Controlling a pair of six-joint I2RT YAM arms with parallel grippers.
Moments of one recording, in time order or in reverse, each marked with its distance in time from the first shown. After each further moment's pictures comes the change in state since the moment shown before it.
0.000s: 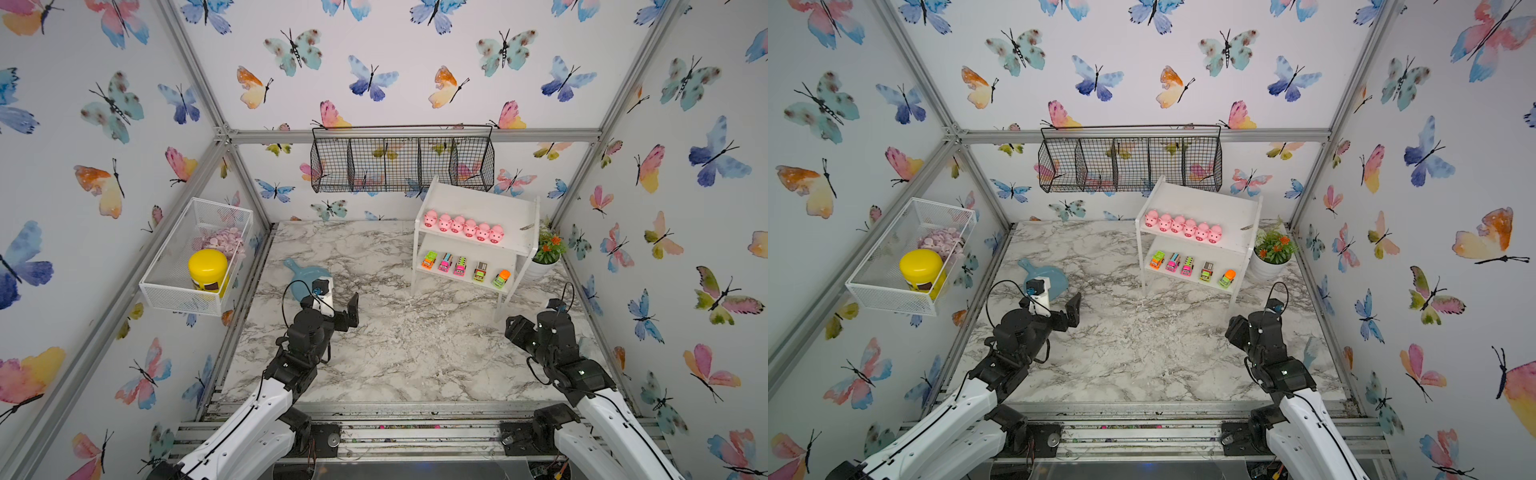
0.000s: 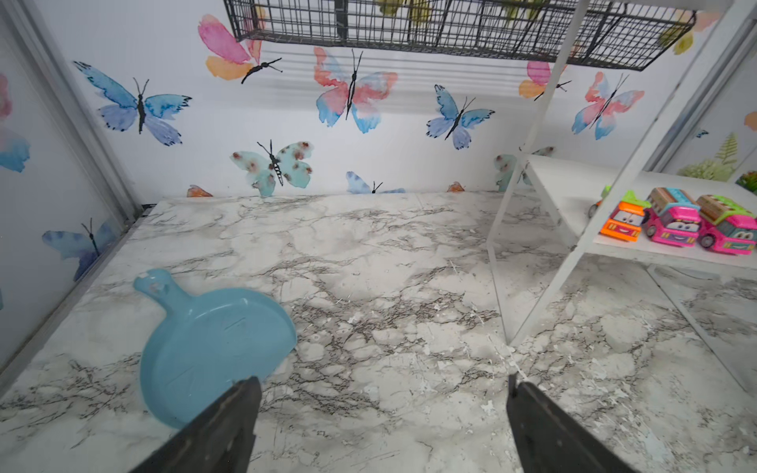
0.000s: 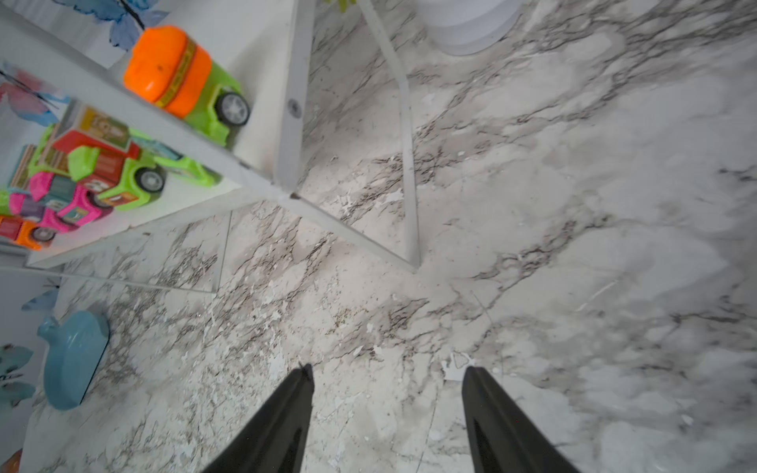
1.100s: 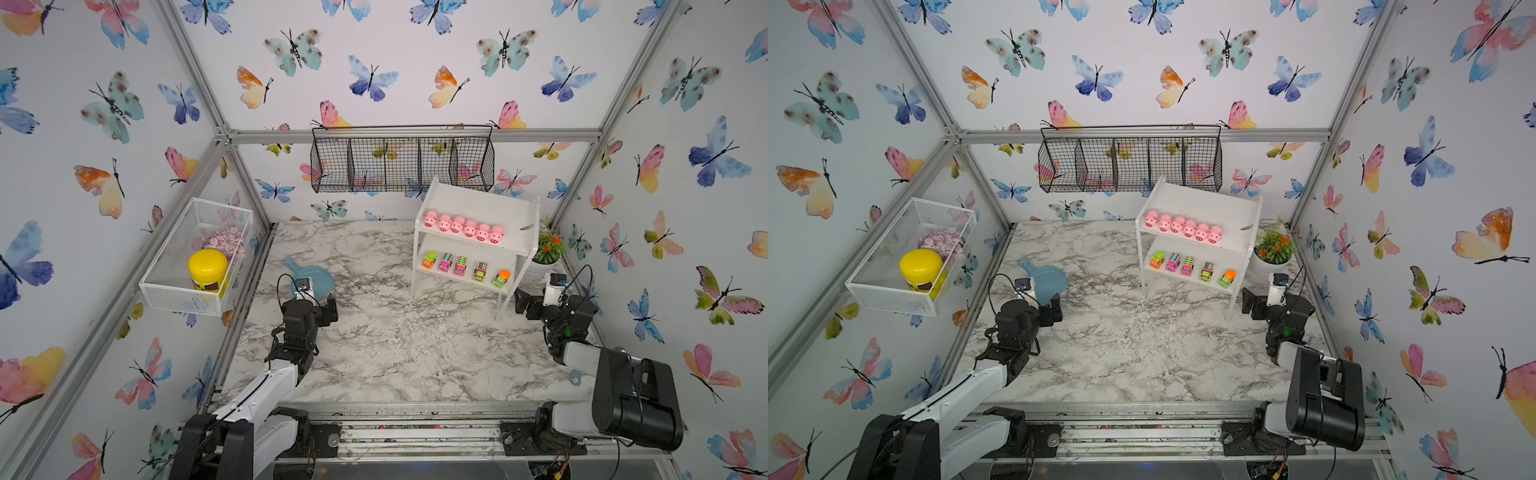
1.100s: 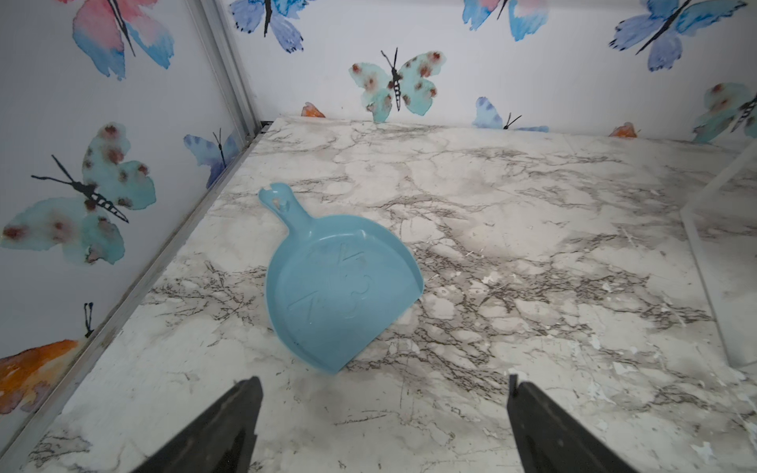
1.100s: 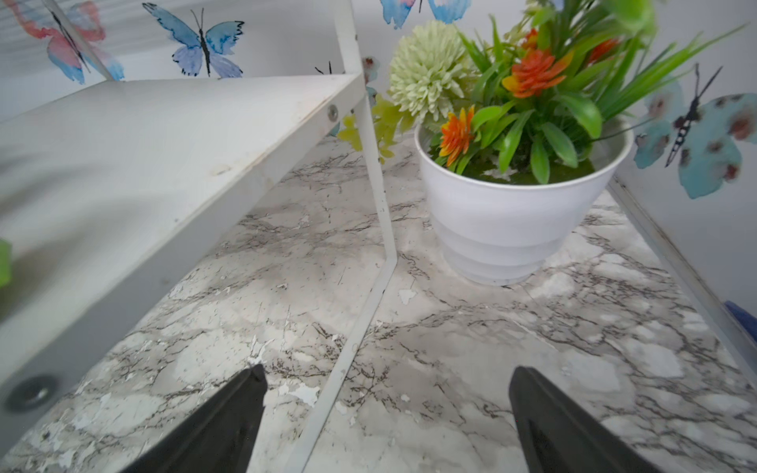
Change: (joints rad) left arm 0.273 0.293 -0.027 0.142 -0.035 0.022; right arm -0.515 0.759 -0.159 1.251 -0.609 -0.728
